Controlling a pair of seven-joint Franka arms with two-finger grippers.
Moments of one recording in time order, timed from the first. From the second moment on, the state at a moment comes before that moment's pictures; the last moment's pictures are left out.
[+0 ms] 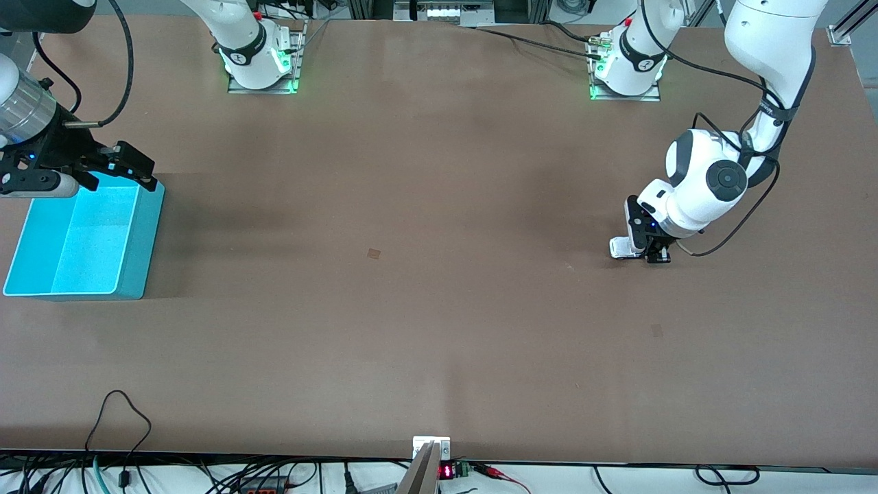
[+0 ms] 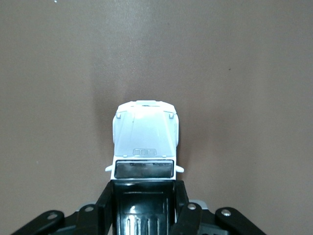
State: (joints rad) left arm -0.01 0.35 -0.04 -2.31 0.03 2.67 1.44; right arm 0.01 0.00 0.06 -1.67 0.00 1.72 0.08
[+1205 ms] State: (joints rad) left arm 0.32 0.40 -0.02 -2.24 0.03 2.64 1.80; right arm 0.01 0.00 0.06 -1.67 0.00 1.72 0.08
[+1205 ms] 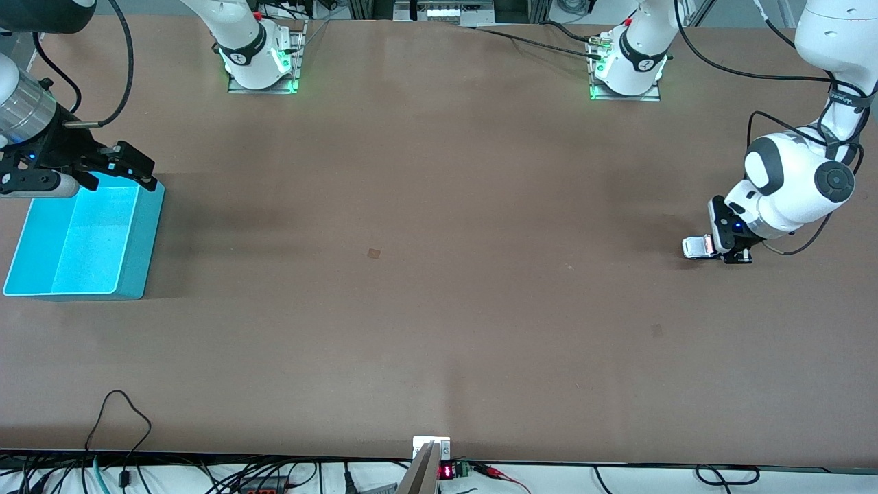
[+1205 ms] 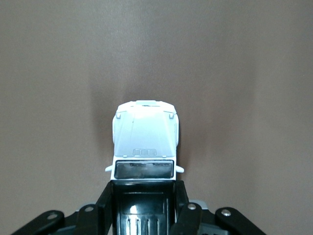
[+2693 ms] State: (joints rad) left arm 0.29 0.33 -0.12 -1.78 0.03 1.86 1.27; right arm 0.01 0.00 0.06 -1.67 0.00 1.72 0.08
